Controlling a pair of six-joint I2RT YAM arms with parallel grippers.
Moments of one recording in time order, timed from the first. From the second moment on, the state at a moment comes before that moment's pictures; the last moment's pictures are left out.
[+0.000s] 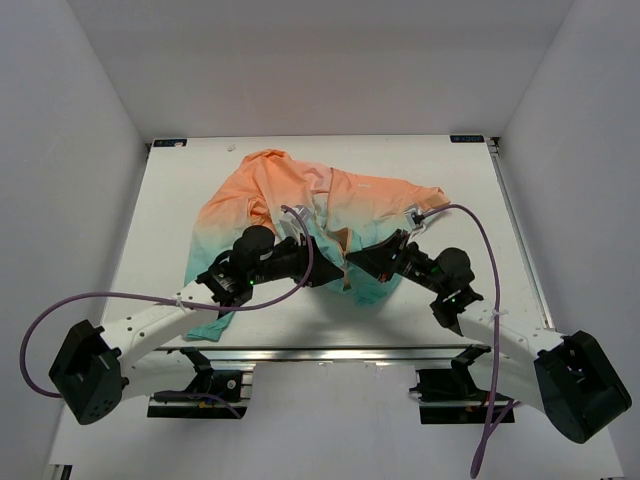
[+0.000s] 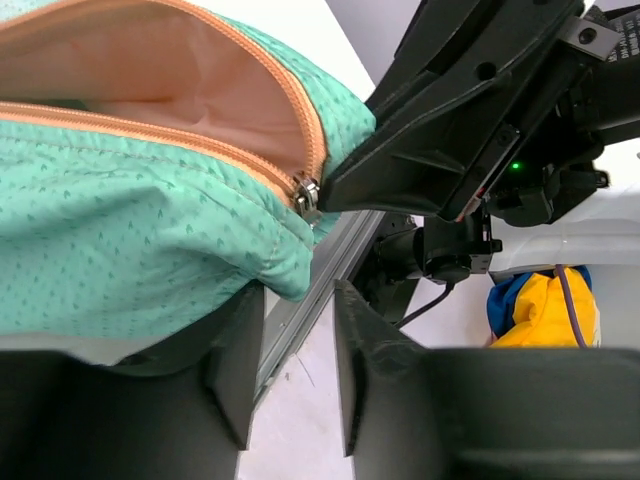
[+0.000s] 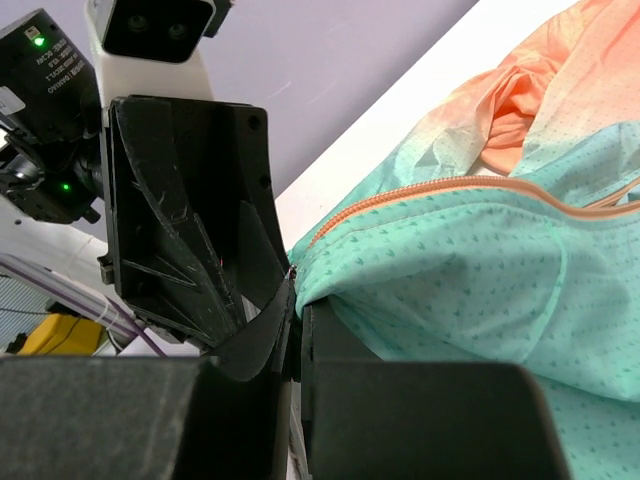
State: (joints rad) left arm -0.79 1.12 0.70 0.16 0.39 -0.68; right arm 0.57 1.06 0.33 0.91 -0.56 0.75
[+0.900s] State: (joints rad) left arm -0.77 1.18 0.62 0.40 0.44 -0.89; right arm 0.57 1.01 0.28 0.89 -0.59 0.79
